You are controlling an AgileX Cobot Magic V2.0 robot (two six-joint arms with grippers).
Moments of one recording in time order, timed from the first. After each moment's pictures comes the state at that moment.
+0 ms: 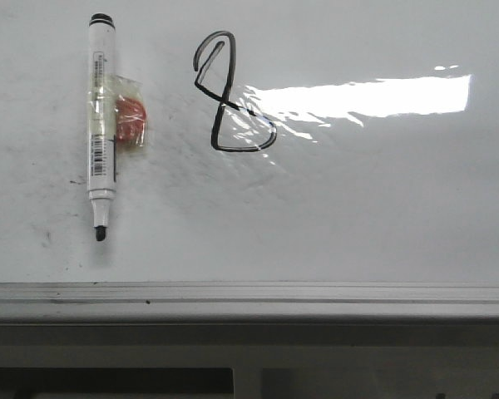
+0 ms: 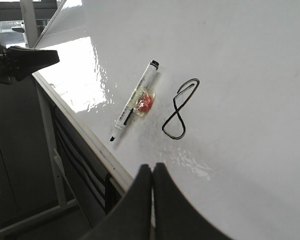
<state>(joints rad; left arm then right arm) -0.34 0.00 -0.01 0.05 -0.04 -0.20 0.94 0.12 -0.31 -0.33 0.35 0.24</state>
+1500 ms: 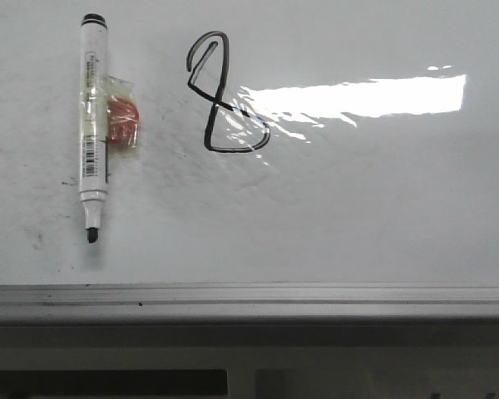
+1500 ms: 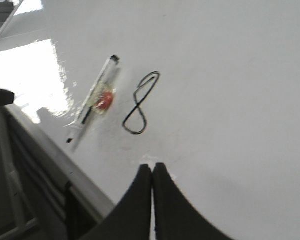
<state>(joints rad) -0.11 0.00 -0.01 -0.01 0.33 -0.04 0.71 0.12 -0.19 -0.34 0.16 0.24</state>
